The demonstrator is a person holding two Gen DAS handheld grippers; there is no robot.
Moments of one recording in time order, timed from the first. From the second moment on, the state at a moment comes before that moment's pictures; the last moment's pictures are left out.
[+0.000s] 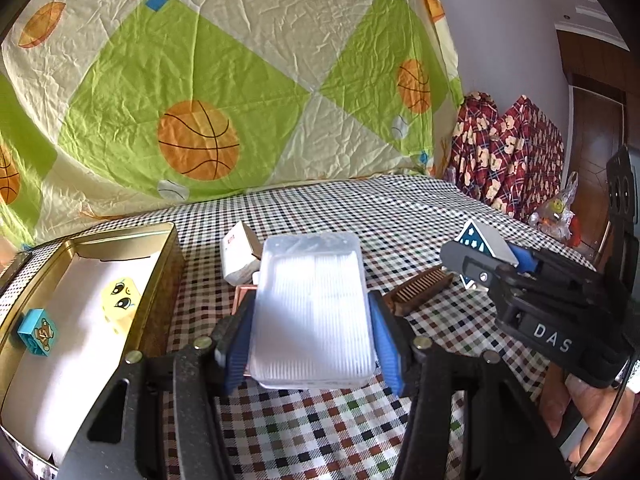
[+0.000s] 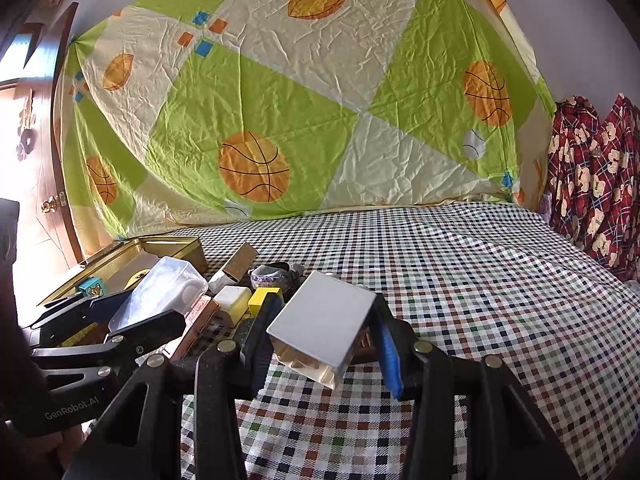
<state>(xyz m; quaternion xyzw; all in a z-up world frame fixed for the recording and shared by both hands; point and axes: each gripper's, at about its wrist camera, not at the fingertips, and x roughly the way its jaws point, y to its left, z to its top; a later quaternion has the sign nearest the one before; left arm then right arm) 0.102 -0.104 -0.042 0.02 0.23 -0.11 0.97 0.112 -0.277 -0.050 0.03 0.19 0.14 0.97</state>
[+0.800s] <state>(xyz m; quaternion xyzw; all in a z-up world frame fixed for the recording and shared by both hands) 0.079 -0.094 -0.035 0.00 0.16 -0.09 0.98 0.093 -0.275 -0.046 0.01 0.13 0.15 0.98</state>
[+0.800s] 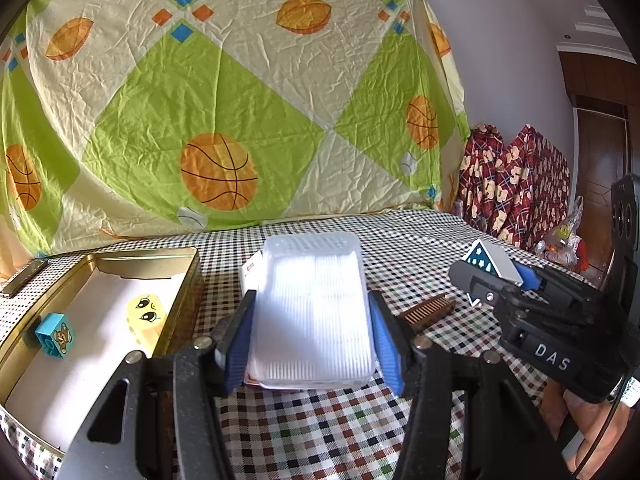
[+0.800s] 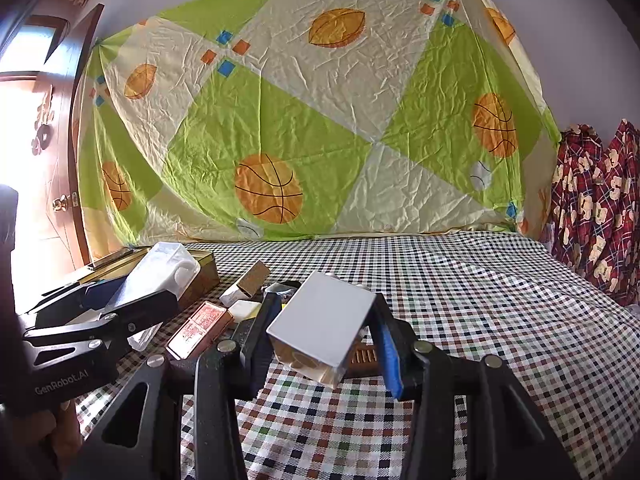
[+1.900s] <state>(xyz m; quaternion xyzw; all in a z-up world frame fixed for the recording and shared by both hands) 0.053 -0.078 -0.030 0.00 0.09 -0.06 0.99 0.076 -0.271 -0.041 0.01 0.09 0.14 0.99</state>
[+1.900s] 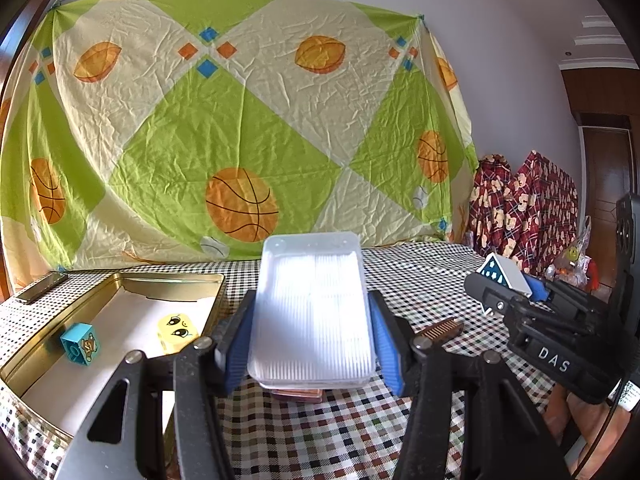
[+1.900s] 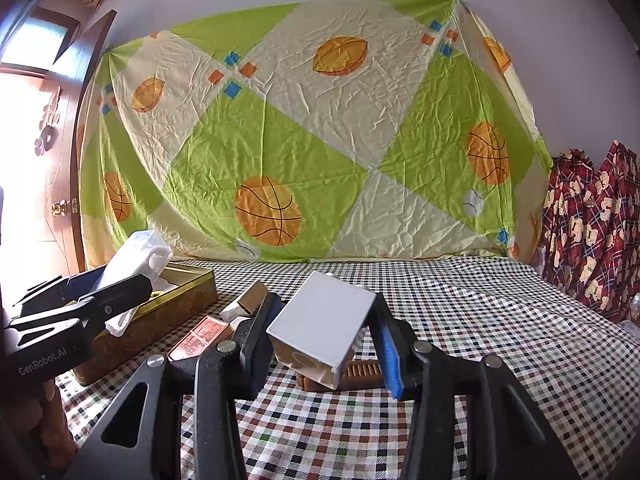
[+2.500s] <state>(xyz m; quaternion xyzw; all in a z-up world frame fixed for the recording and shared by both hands) 0.031 -0.039 -0.030 -0.01 0.06 -0.01 1.00 0.066 -0.218 -0.042 -0.01 0.10 0.18 0.98</state>
